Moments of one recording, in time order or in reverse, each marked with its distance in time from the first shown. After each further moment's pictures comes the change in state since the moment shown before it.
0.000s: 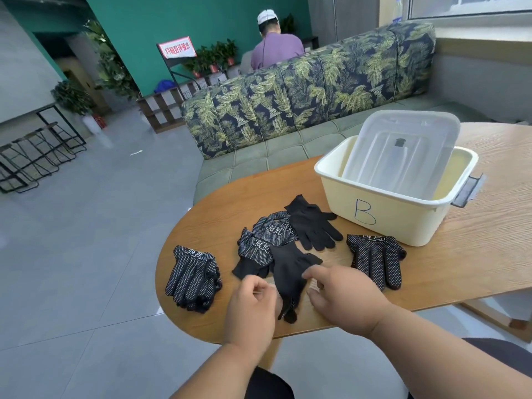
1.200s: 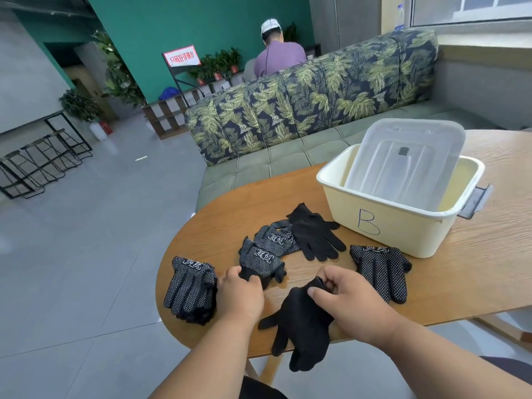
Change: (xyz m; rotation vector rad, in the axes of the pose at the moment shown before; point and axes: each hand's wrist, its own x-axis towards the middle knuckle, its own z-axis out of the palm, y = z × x) left_hand 0.074 -0.005 0.004 0.181 0.087 -0.216; right_hand 0.001 0.000 -0.011 0.723 -0.017 0.228
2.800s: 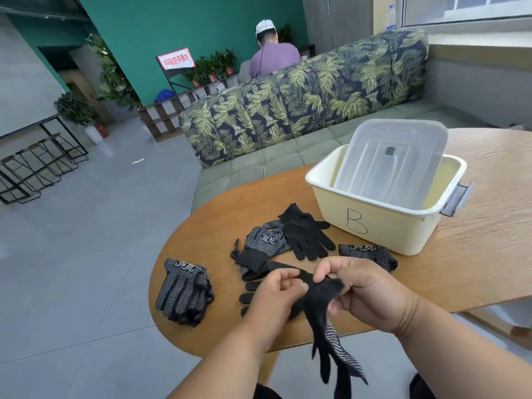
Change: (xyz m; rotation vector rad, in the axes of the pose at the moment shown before) left_hand -0.063 0.037 0.025 -0.615 -0.585 0.099; right_hand -0.004 -0.004 -0.044 0.865 -0.384 0.008
